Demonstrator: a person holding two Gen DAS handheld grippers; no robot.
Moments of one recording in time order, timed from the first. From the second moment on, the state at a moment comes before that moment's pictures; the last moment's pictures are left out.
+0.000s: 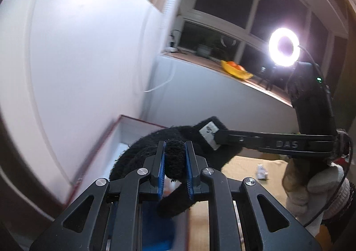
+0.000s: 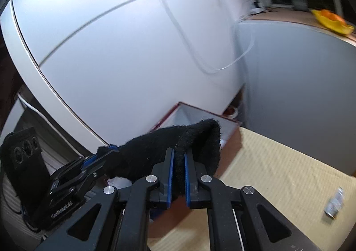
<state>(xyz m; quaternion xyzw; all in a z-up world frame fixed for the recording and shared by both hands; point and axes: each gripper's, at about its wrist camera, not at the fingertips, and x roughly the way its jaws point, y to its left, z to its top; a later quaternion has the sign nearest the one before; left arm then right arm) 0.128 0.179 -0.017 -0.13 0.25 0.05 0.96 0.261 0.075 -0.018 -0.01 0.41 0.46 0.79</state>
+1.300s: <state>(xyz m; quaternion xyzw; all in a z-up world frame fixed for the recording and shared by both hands) 0.079 0.134 -0.057 -0.17 0.26 0.00 0.95 0.207 -0.087 -0.032 0.00 0.39 0.40 0.83</state>
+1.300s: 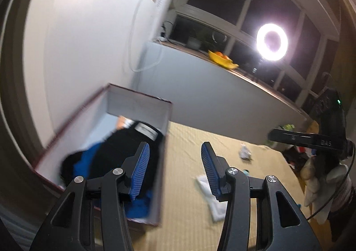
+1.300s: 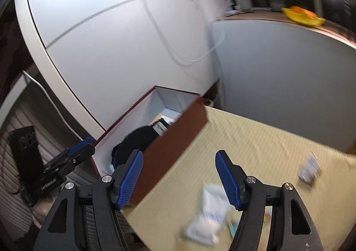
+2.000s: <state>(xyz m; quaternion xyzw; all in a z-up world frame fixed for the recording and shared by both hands) 0.088 0.042 -0.131 -0.19 0.37 -0.10 0.90 0.084 -0.341 -0.108 0.10 0.38 0.13 0.91</state>
